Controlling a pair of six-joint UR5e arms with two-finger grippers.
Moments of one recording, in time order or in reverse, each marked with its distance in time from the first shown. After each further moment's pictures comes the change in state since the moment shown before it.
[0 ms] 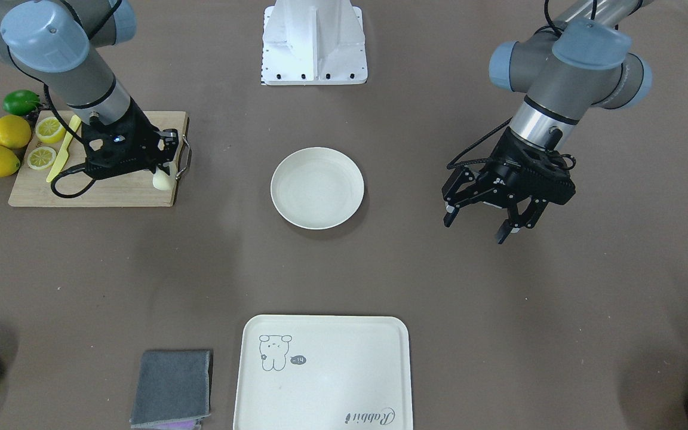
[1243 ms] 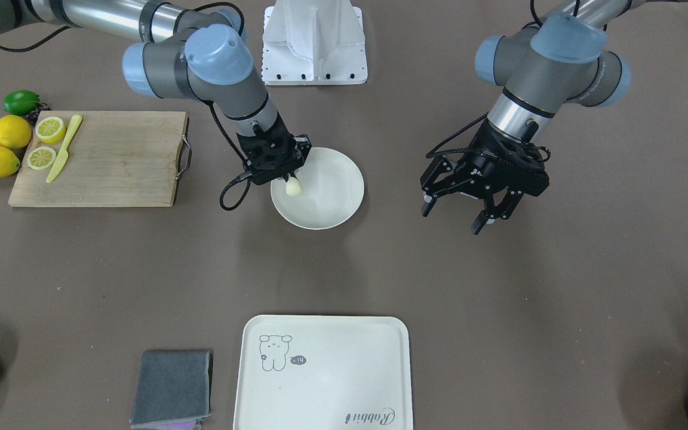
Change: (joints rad) left arm 0.028 -0.010 -0.018 -0.007 0.010 -0.051; right arm -0.231 0.309 -0.310 0.239 -0.159 0.092
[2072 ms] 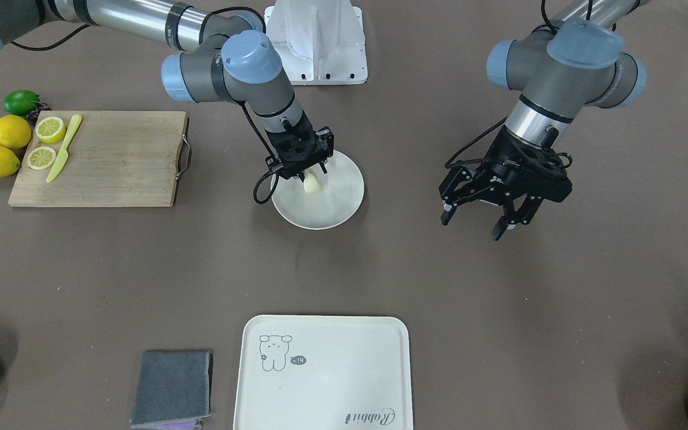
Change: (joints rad) left arm -0.036 0.024 0.010 0.005 0.001 0.005; right arm -0.067 0.024 -0.043 0.062 -0.078 0.005
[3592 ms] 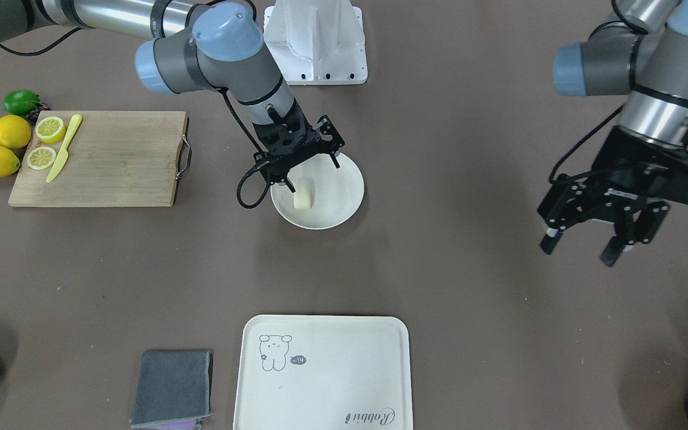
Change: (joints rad) left arm -0.348 0.008 0.009 0.101 -0.213 0.212; right arm 0.237 0.006 0.076 -0.019 0.156 -0.068
